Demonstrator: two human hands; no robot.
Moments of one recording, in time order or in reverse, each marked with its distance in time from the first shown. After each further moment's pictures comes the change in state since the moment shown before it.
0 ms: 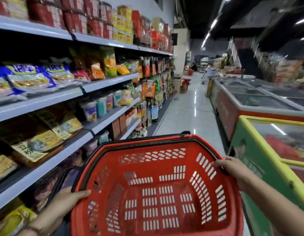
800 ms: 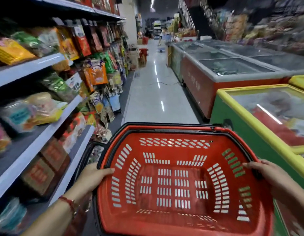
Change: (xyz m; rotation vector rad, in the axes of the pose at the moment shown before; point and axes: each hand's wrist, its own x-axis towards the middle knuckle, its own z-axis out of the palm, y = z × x) left_hand 0.492 0.213 0.357 0.323 -0.387 0.150; right_hand 0.417 -0.028 -0.064 0.225 0.428 0.268
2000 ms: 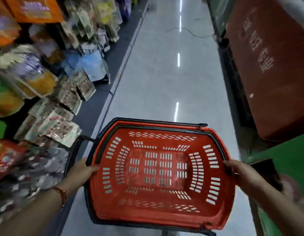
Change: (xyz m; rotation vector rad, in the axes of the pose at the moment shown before) left_hand 0.861 0.025 0.219 -0.016 -0.017 -0.370; right_hand 0.876 -0.148 0.416 -0.243 -0.204 0.237
